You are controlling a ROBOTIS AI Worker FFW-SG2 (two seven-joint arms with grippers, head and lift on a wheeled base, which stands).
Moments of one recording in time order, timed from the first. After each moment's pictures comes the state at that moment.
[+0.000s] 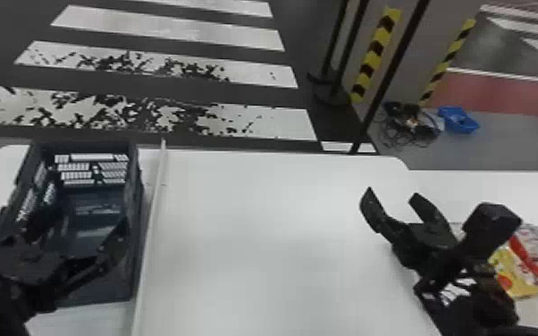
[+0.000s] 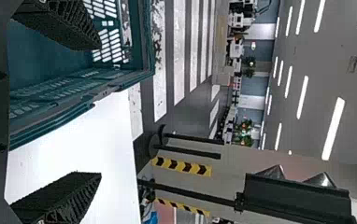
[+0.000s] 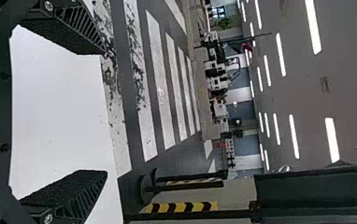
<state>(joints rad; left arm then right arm) 0.44 0.37 -0.07 -2.15 0.36 0.31 -0.08 0.42 -0.13 -0.26 -2.08 -0.35 0.27 0.14</state>
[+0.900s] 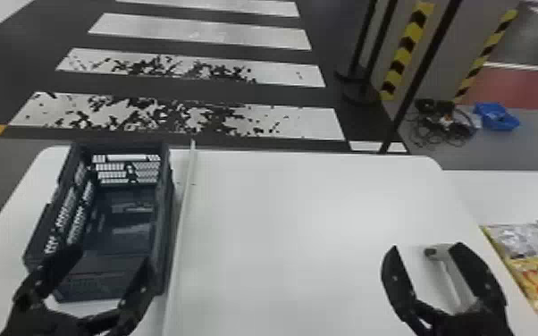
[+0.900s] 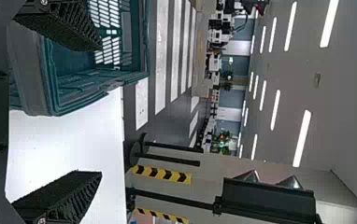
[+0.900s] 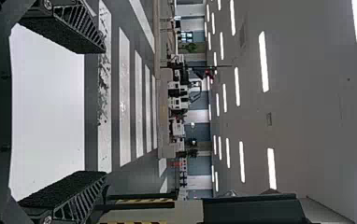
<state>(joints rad) 0.76 0.39 -0.10 -2.26 0.31 -0.02 0.02 0.83 -0.13 -0.10 -2.14 -0.21 -0.32 0.10</state>
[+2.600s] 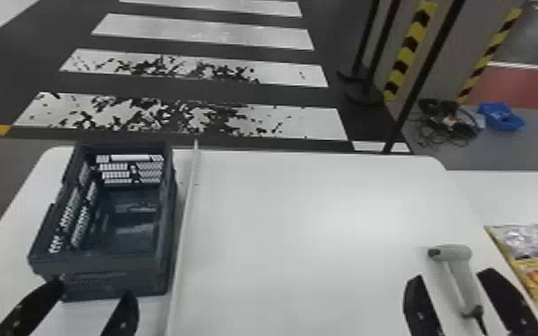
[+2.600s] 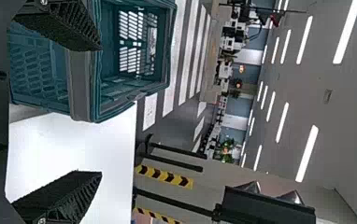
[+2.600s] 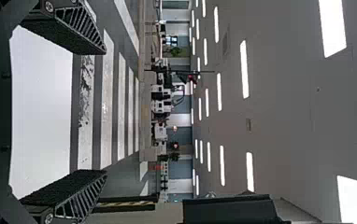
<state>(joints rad) 0.90 0.36 -0.03 -2.25 0.37 -0.10 -0.05 0.95 -0.17 -0.08 -2.10 -0.21 -0.58 0.09</state>
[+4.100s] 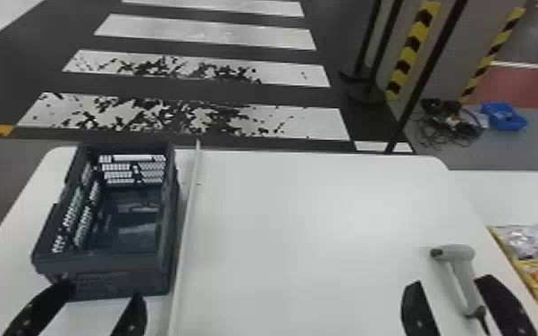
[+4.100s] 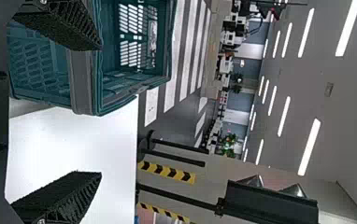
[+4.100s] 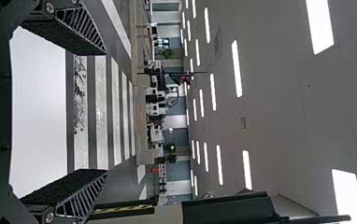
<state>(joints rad) 0.89 0.35 -0.04 -2.24 0.35 -0.09 -0.07 0.97 -0.17 -0.04 -2.09 -0.23 -0.62 0.09</state>
